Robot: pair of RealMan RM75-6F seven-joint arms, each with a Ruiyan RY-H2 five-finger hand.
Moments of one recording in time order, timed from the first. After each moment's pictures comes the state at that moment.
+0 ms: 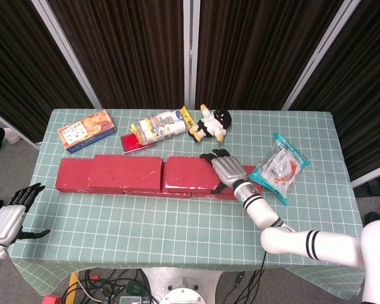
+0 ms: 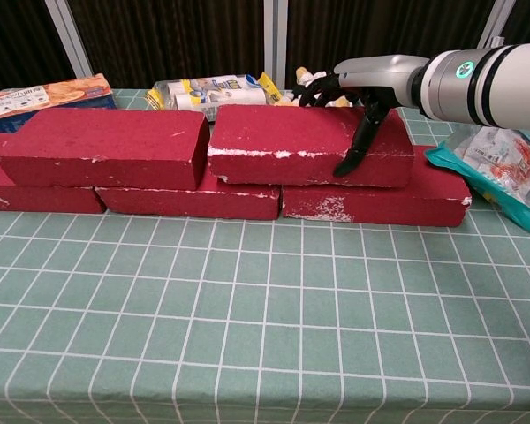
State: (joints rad) left arm -0.17 -1.14 0.05 -1.39 1.53 1.30 -0.40; right arm 1.04 -1.45 0.20 -1.58 -0.61 0.79 -0.39
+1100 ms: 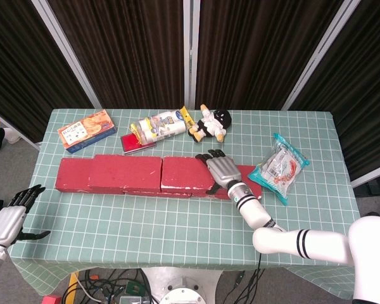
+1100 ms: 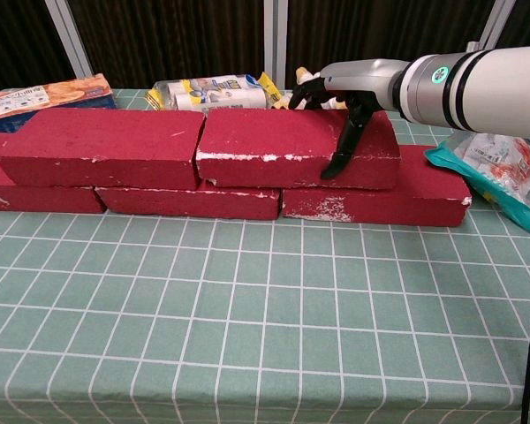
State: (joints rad) left arm -0.18 -1.14 0.05 -1.37 1.53 1.28 -0.41; right arm 1.09 -1.49 0.18 -1.57 -0.53 0.83 -0.43
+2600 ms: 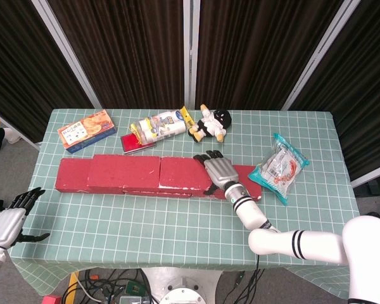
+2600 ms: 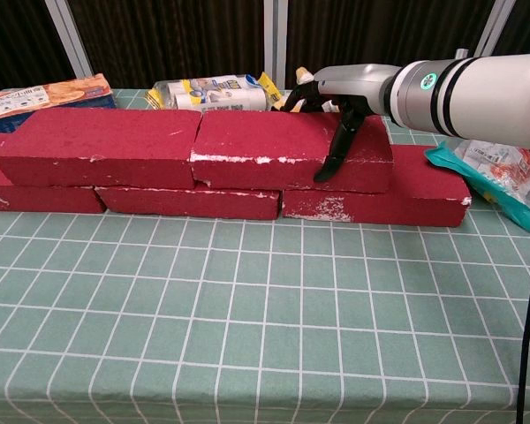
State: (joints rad) left arm -0.17 -1.15 0.06 -1.35 1.53 1.27 -0.43; right arm 1.10 -1.53 0.19 -1.56 -0.51 0.87 -0.45
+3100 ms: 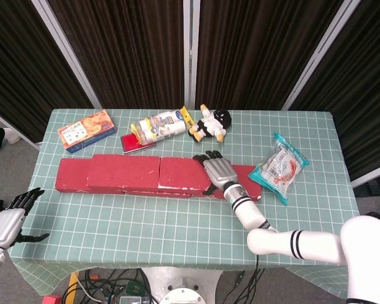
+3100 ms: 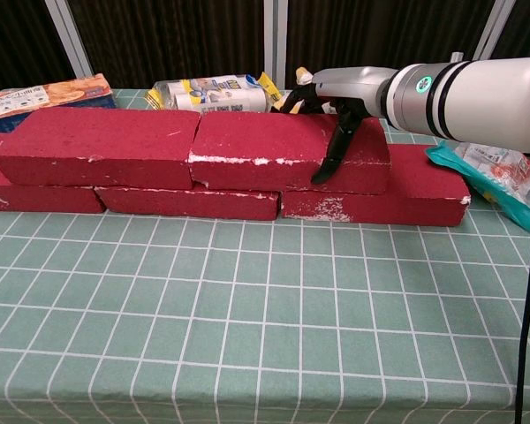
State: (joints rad) left arm -0.17 -1.15 0.07 -1.34 1.54 1.27 -0.45; right arm 1.10 -1.54 0.19 -1.56 -0.50 0.86 -0.46
